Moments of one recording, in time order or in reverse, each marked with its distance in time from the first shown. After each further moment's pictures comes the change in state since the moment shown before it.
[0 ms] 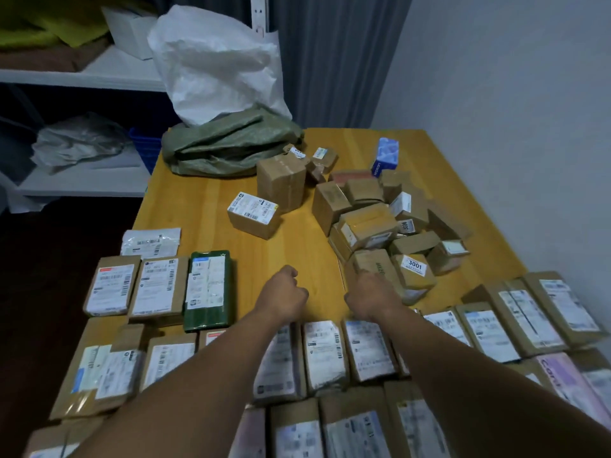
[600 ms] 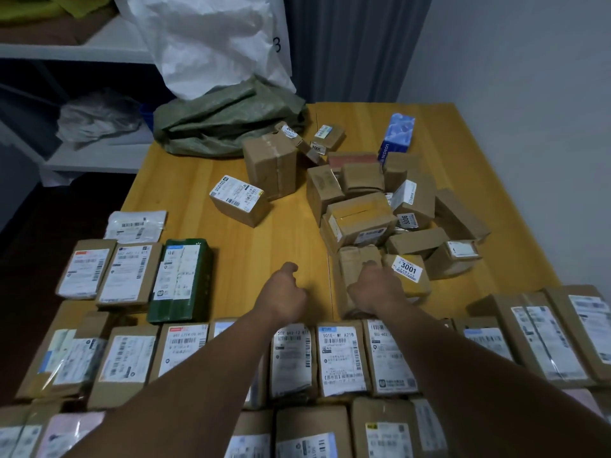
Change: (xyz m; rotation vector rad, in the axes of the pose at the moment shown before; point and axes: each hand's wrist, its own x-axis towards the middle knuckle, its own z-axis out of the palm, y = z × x) left_hand 0.038 0.042 0.081 0.076 0.018 -0.093; right_hand 0.086 0.077 -0.012 -0.023 0.011 0.011
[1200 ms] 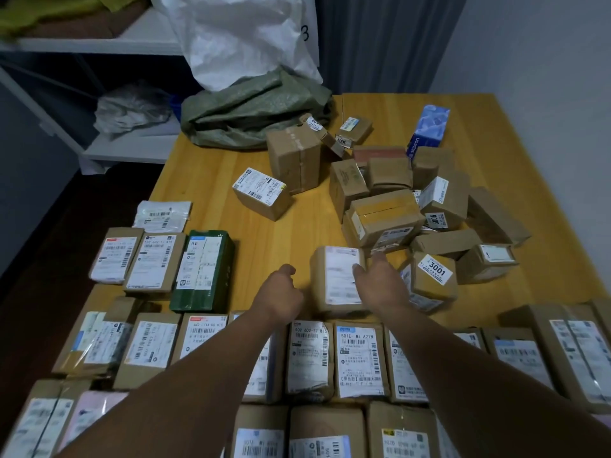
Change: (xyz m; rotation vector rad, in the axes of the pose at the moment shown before) left_hand 0.002 -0.026 -0.015 -0.015 0.049 -0.138; right_hand 0.007 -0.022 0.019 0.294 0.075 -0.085
